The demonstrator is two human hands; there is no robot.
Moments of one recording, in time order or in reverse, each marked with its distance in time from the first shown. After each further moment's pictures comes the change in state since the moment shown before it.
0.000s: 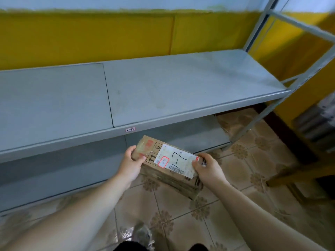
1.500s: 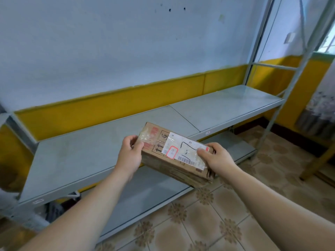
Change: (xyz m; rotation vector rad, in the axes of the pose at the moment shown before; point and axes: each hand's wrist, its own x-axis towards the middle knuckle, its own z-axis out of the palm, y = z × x) left_hand -0.188 0.044 -0.480 -0.030 0.048 0.552; right_hand -0.378 -0.270 0.225 0.287 0.224 -0.170
